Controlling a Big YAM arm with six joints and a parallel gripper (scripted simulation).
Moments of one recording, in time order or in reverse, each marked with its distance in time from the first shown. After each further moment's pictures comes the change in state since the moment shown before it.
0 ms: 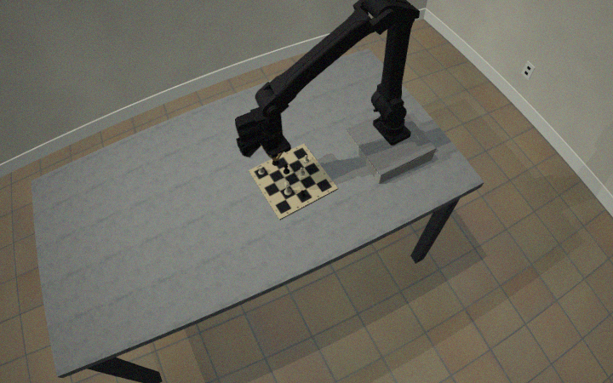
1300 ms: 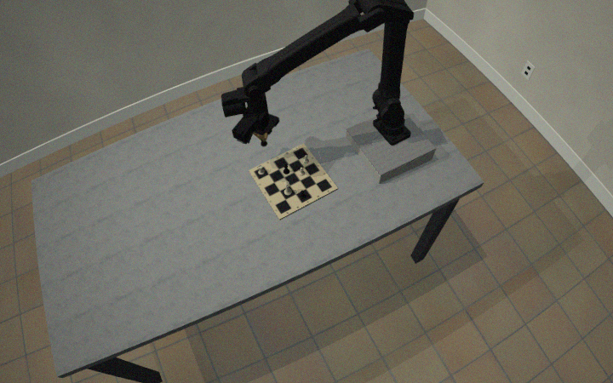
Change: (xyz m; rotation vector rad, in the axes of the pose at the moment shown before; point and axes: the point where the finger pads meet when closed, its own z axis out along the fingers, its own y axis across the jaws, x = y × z) arm 0.001 -0.080 -0.013 -0.016 0.025 -0.518
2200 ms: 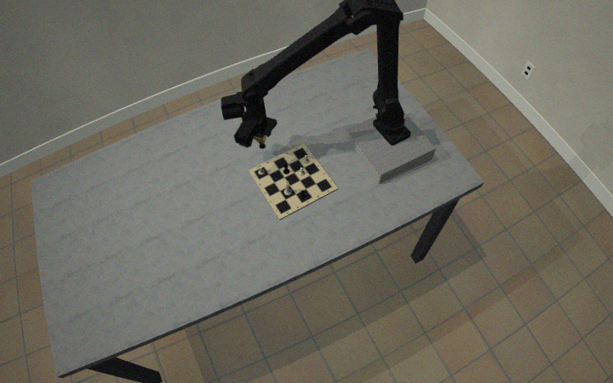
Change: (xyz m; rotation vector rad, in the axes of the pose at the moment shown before) arm 0.012 -0.021 0.039 0.005 0.003 -0.109
